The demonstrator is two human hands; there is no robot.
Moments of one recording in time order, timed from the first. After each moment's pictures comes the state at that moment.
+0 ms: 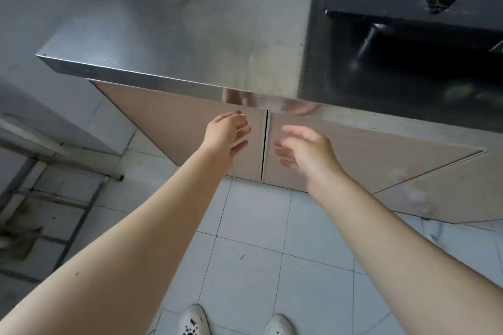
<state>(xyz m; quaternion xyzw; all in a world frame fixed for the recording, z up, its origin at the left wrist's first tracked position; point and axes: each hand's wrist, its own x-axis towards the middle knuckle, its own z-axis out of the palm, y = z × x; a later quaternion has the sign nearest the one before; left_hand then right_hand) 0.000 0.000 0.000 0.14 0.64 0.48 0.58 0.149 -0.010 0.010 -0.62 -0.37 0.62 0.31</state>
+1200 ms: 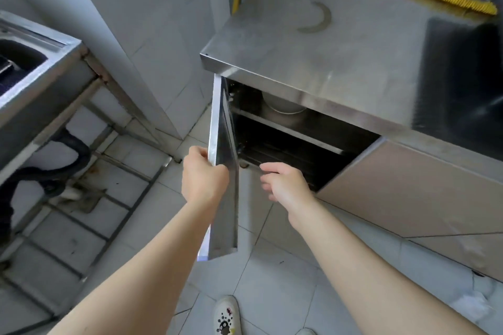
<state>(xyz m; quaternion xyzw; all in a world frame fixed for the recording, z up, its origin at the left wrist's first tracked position) -0.192 -0.144 0.005 0.17 0.89 0.34 0.25 -0.057 -0.098 0.016 -0.61 -0.49 0.61 0.12</state>
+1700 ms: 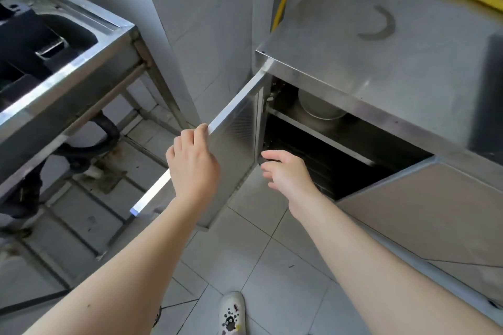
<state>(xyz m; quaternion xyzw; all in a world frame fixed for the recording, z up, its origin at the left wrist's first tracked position) -0.280 -0.181 -0.008 0.38 0.91 0.19 -0.02 -0.136 -0.106 0.018 -0.57 -0.53 0.62 0.09</state>
